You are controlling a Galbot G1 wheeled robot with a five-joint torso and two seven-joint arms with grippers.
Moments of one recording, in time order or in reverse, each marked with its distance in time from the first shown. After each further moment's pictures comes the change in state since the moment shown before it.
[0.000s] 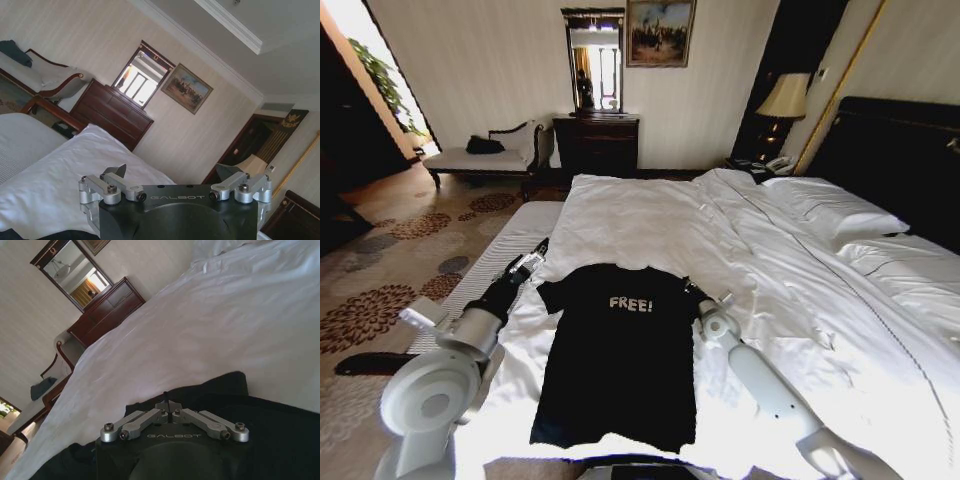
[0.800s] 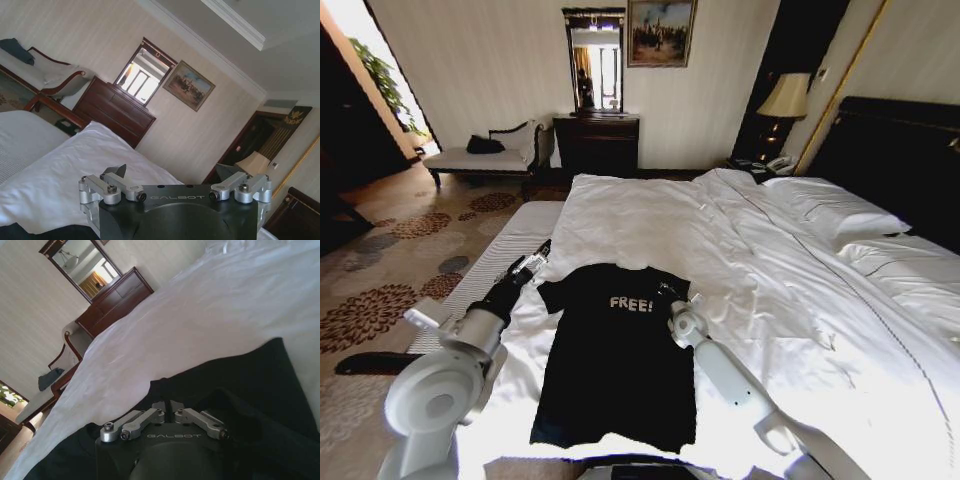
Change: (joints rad) left arm 0.017 -0.005 0.013 0.000 0.022 -0.001 0.001; right arm 0.076 0.148 -0.049 -0.132 -0.106 0.014 -0.015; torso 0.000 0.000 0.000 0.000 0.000
